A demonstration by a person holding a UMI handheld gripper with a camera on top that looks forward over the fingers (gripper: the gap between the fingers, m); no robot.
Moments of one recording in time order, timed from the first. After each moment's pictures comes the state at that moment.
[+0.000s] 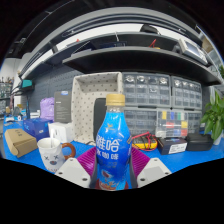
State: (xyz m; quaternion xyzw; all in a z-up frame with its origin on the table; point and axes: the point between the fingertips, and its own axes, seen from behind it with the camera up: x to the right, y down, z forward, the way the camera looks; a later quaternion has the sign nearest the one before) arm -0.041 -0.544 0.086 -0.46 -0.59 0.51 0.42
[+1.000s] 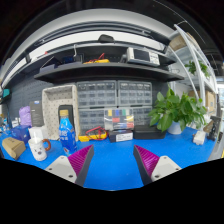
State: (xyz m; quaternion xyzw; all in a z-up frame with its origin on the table) arm 0.104 -0.375 0.124 -0.58 -0.50 0.43 0.49
